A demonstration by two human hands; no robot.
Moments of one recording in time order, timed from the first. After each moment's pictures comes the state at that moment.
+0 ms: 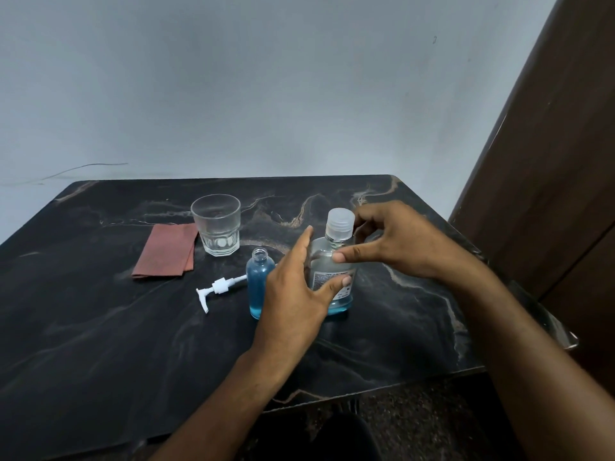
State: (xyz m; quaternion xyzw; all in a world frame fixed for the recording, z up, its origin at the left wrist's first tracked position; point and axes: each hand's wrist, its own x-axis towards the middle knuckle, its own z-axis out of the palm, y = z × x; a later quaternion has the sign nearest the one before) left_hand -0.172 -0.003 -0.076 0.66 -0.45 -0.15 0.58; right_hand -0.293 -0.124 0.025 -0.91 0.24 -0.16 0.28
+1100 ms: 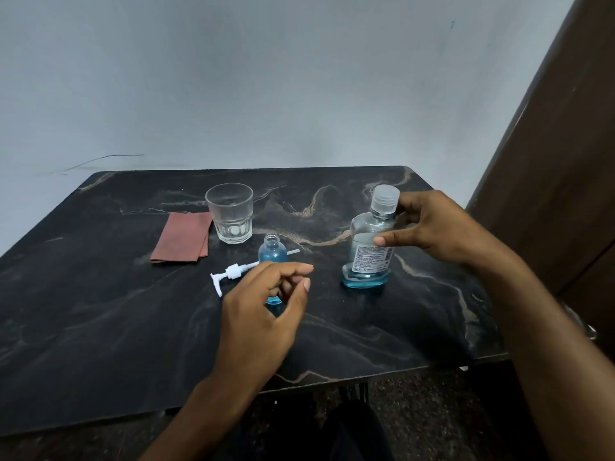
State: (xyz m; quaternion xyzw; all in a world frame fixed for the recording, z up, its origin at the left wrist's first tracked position) left_hand -0.161 0.062 -0.085 0.63 -0.48 0.01 0.61; right_hand -0.318 -0.158 0.007 -0.88 0.29 -0.19 0.33
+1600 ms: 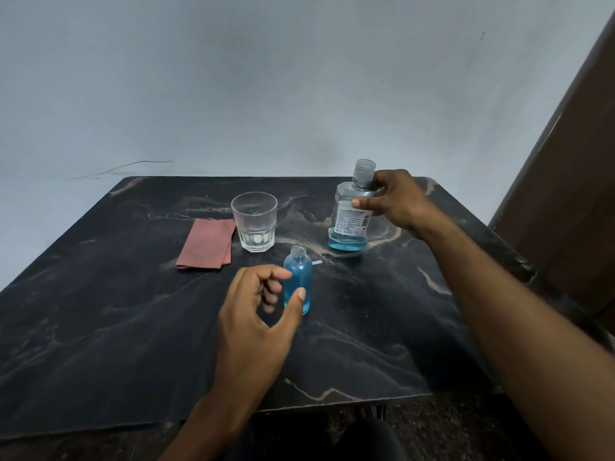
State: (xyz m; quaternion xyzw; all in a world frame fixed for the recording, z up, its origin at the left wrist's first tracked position) left_hand -0.137 0.073 -0.096 0.66 -0.40 0.02 0.64; right_hand -0.211 -0.204 0.002 -0.84 0.32 -0.26 0.35
